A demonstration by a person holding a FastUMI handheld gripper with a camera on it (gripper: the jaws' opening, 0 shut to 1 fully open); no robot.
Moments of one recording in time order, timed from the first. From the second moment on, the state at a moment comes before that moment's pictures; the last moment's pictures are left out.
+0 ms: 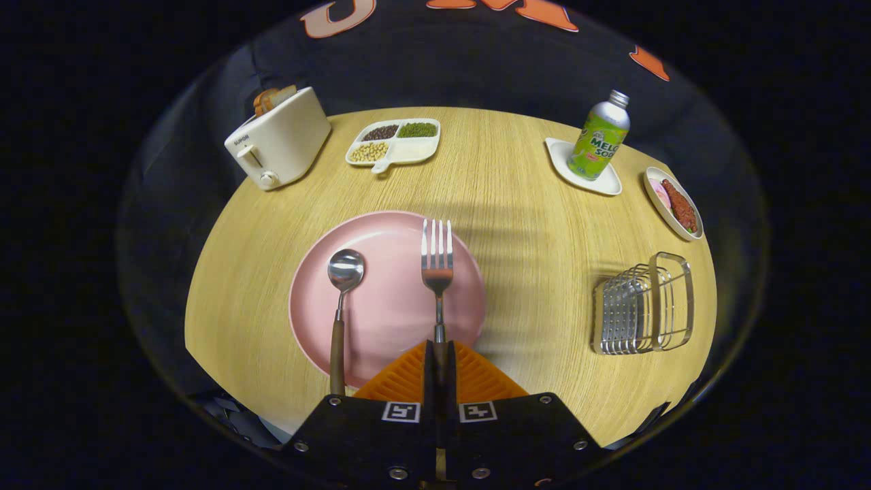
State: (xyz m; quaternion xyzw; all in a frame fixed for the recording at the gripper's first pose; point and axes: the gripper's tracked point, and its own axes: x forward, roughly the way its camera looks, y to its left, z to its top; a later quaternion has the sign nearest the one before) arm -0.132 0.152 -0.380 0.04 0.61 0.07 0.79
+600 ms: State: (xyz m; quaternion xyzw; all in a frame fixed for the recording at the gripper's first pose) arm -0.113 0.011 -0.290 0.03 0.53 -0.02 0.85
